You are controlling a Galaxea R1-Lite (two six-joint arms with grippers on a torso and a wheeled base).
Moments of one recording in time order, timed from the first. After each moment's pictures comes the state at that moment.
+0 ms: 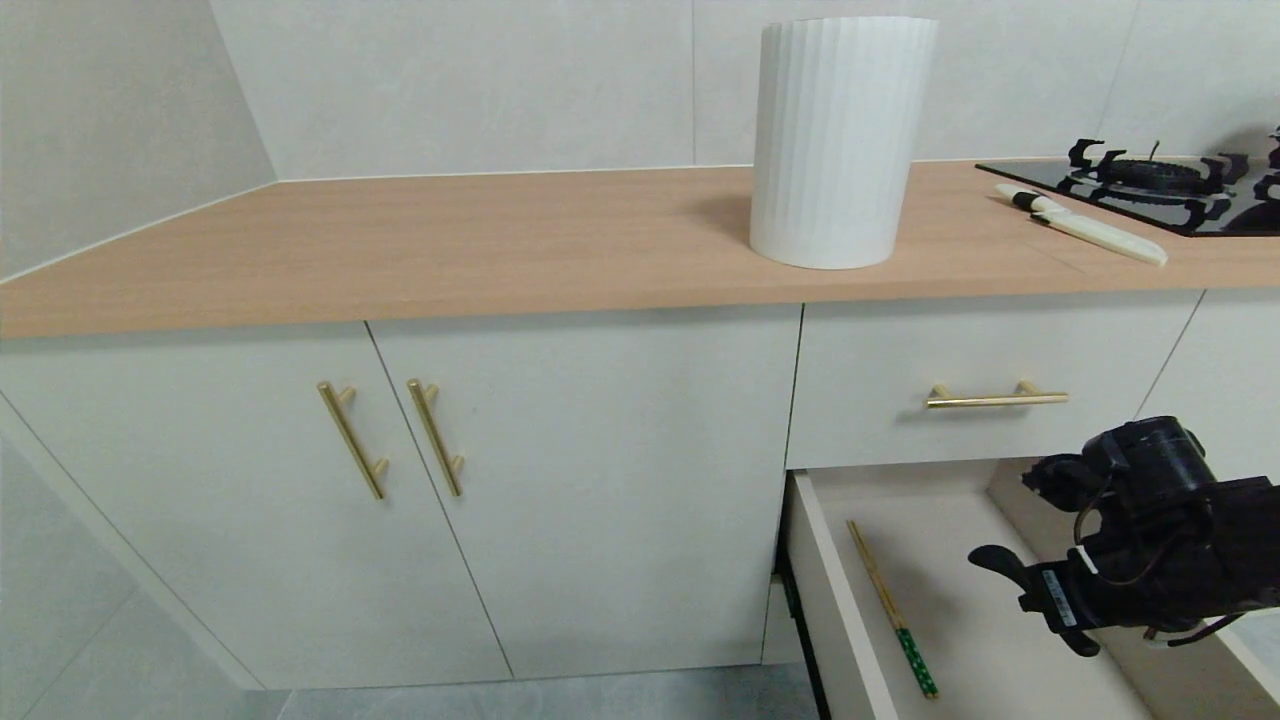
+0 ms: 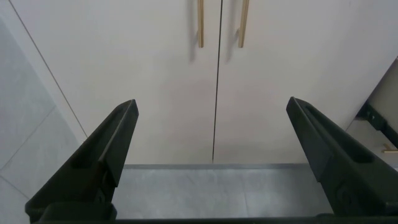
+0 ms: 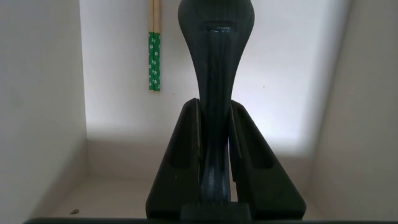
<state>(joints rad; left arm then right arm) 0.00 0.00 0.00 0.00 0.04 -0.01 0.12 1.77 -0.68 -0.06 0.00 0.00</state>
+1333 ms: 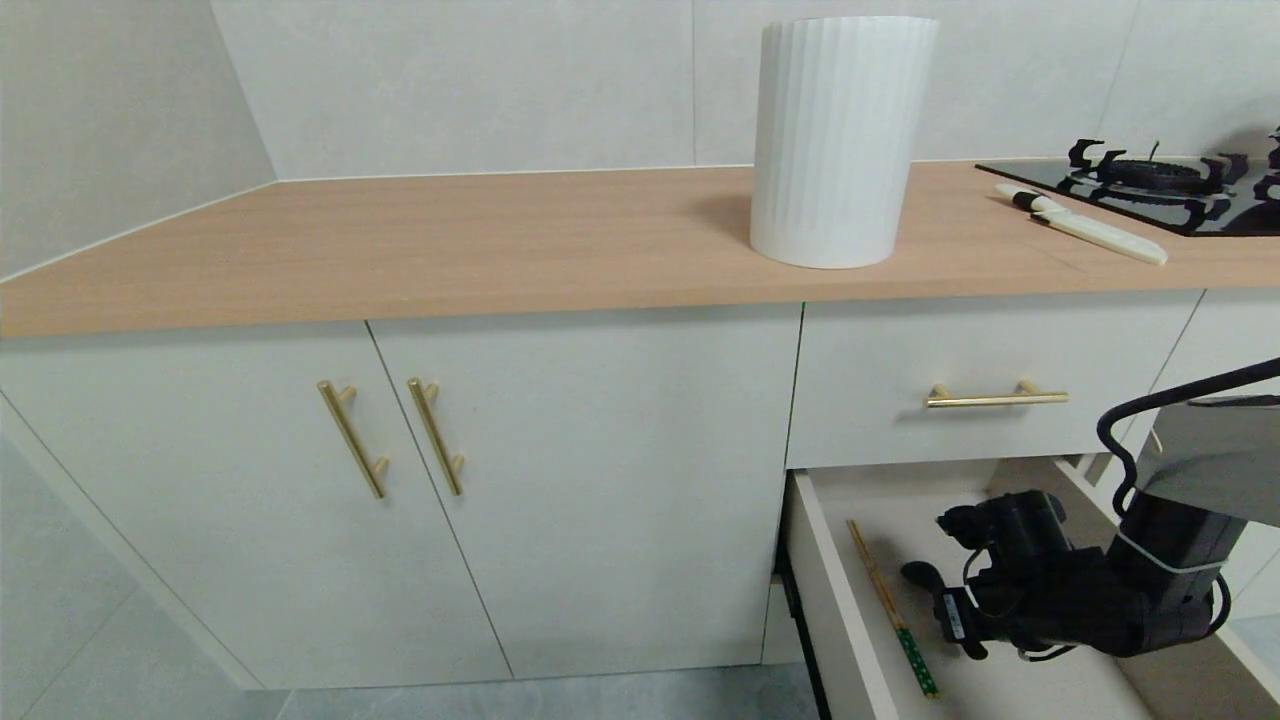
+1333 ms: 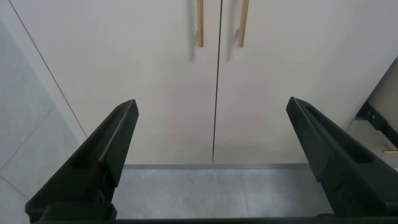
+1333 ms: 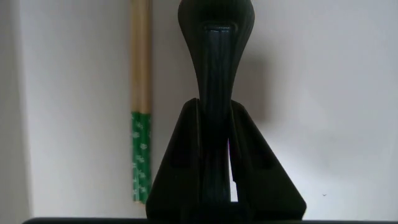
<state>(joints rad) 0.00 0.00 0.00 0.00 0.04 -0.01 0.15 2.29 -0.66 -0.68 -0.01 0.05</state>
